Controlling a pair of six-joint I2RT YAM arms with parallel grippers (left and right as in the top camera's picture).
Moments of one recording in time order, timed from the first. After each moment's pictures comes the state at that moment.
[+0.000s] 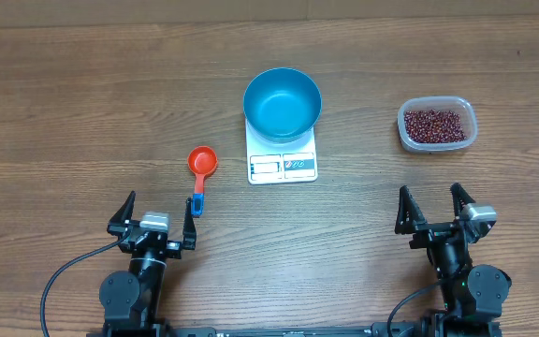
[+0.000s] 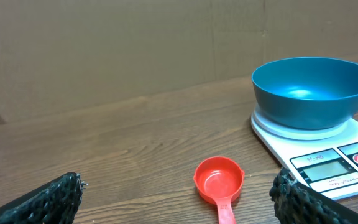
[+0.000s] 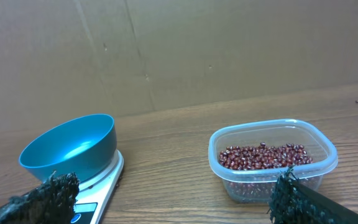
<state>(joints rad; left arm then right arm) 0.02 0.02 0.01 -0.07 0.11 0.16 -0.12 0.01 0.02 -0.02 -0.24 0.20</state>
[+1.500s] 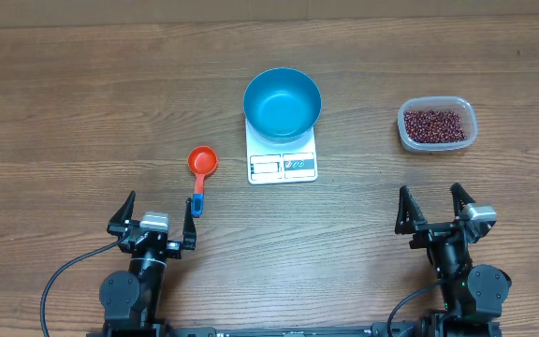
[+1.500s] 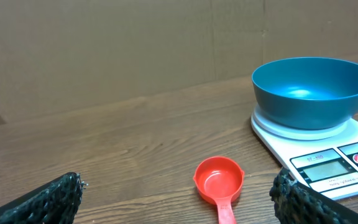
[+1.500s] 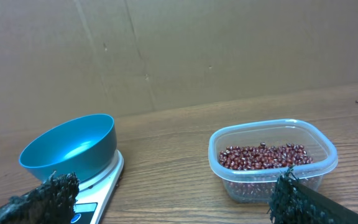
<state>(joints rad) 0.02 0.02 0.01 -0.07 0.11 0.16 -0.12 0.01 0.02 -0.02 -0.24 0.20</state>
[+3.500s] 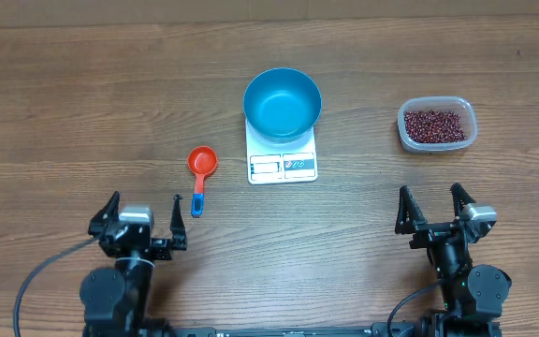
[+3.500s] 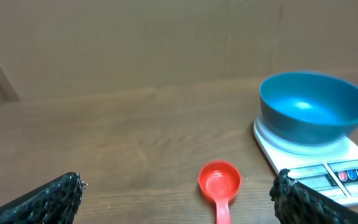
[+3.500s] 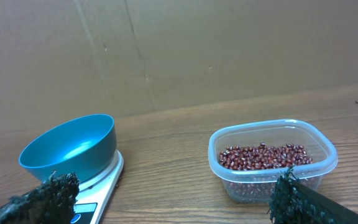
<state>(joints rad) 0.02 0.18 0.32 -0.33 0.05 0.08 -0.12 0.01 0.02 -0.02 -0.24 0.20</state>
